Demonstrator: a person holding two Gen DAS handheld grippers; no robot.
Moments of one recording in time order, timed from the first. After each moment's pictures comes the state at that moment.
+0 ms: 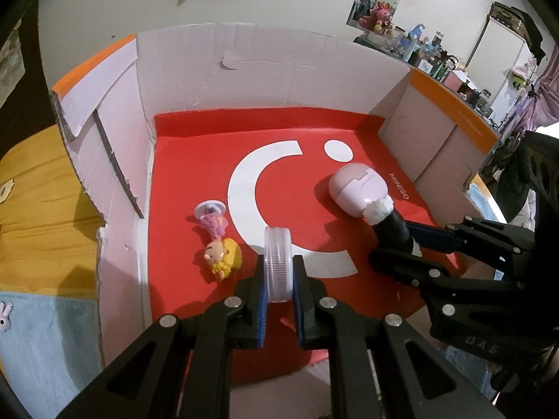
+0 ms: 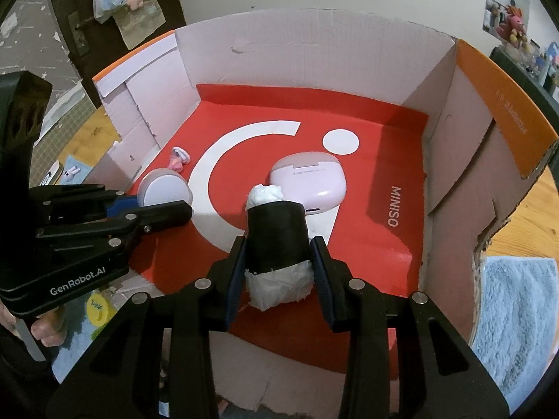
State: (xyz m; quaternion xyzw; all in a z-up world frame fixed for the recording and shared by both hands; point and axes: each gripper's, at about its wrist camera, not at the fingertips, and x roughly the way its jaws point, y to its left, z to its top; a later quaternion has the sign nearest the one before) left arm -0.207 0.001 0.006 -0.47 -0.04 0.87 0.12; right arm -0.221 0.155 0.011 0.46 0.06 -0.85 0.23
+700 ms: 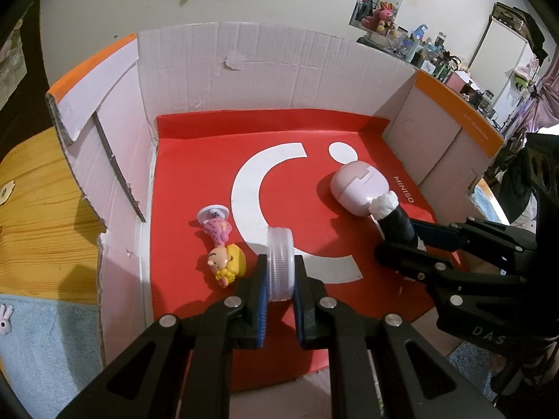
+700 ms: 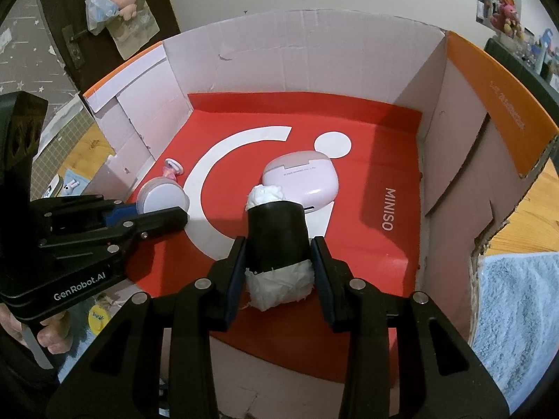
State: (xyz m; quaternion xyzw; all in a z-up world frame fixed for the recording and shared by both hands) left arm -0.212 0.000 0.005 -0.47 -0.04 0.87 0.12; right arm -0.225 0.163 0.011 0.46 0.03 -0.86 0.23
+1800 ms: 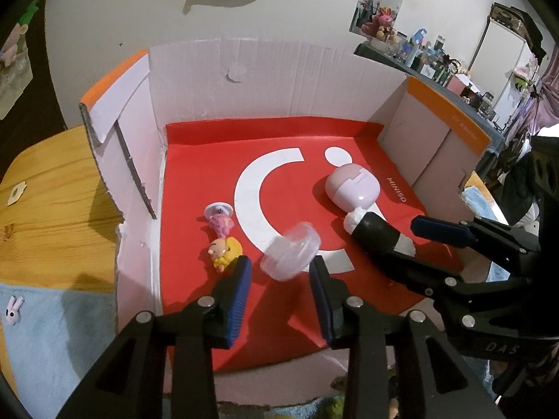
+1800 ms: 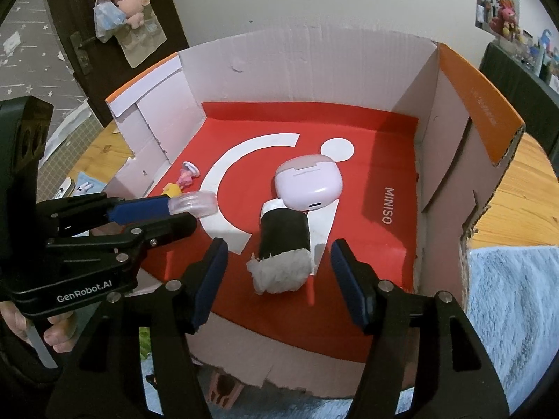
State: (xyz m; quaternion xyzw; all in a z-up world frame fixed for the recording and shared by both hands) left arm -0.199 0.001 0.013 -0.46 -0.04 0.88 0.11; right arm -0.211 0.163 0.020 0.44 0.02 -0.86 0.24
